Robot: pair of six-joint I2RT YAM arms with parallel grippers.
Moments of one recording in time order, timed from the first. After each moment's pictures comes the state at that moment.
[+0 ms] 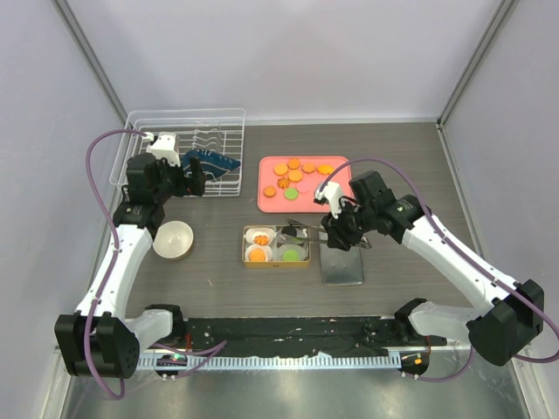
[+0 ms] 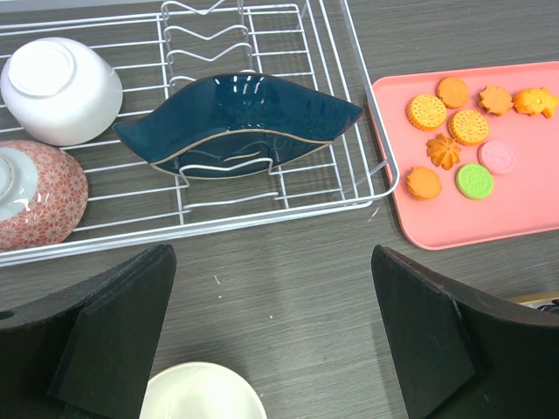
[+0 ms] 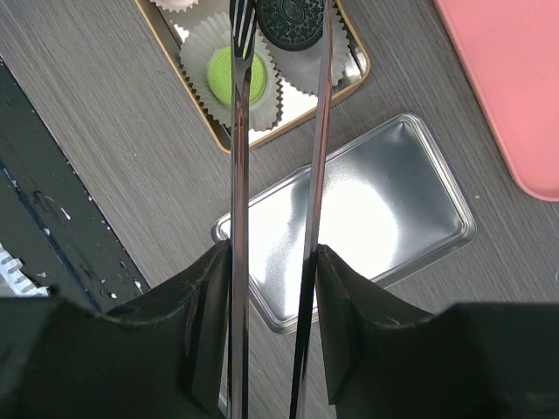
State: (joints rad) left arm -0.04 1.10 0.94 -0.22 0.17 -0.03; right arm 0.56 1.18 1.03 -0.79 -0.36 -0.35
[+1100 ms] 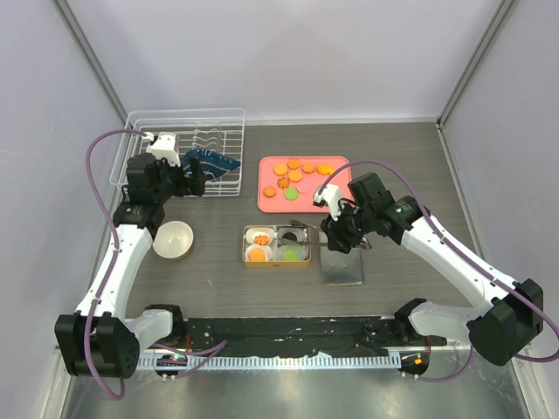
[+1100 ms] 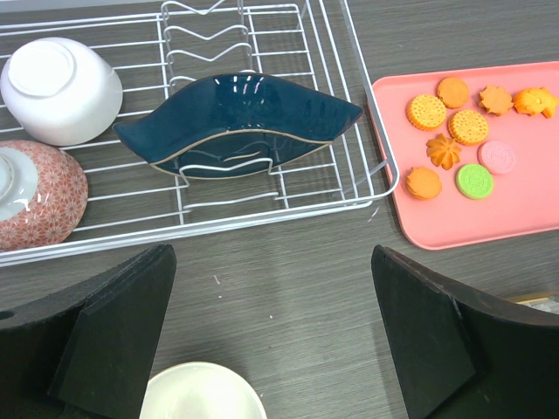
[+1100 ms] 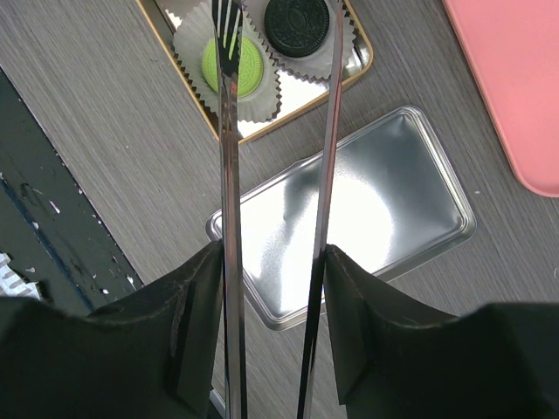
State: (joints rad) left arm -0.04 1.10 0.94 -0.22 0.17 -0.03; right arm 0.57 1.18 1.01 -0.79 -0.34 -0.36
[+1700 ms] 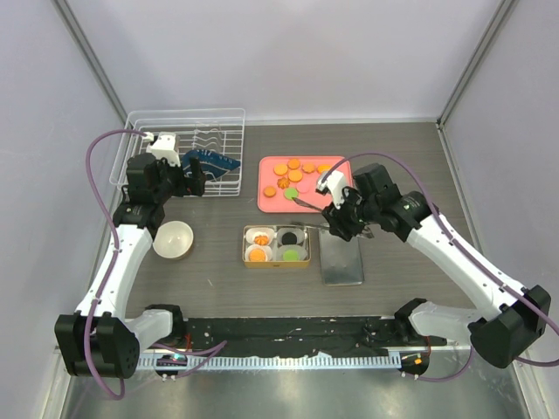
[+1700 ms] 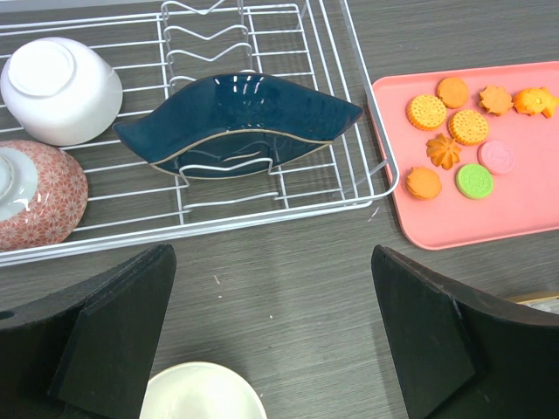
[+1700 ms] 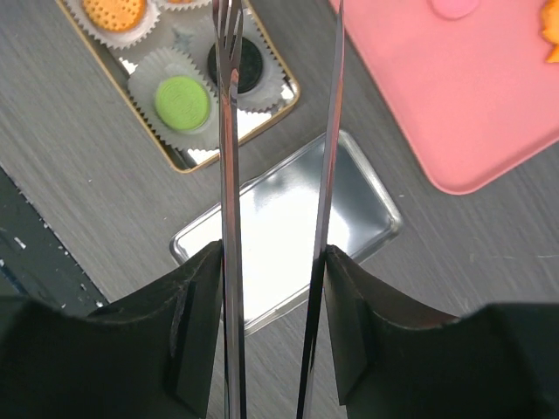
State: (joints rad) left arm -0.04 1.10 0.94 -0.22 0.17 -0.03; right arm 0.57 1.16 1.09 -0.79 -0.25 -0.36
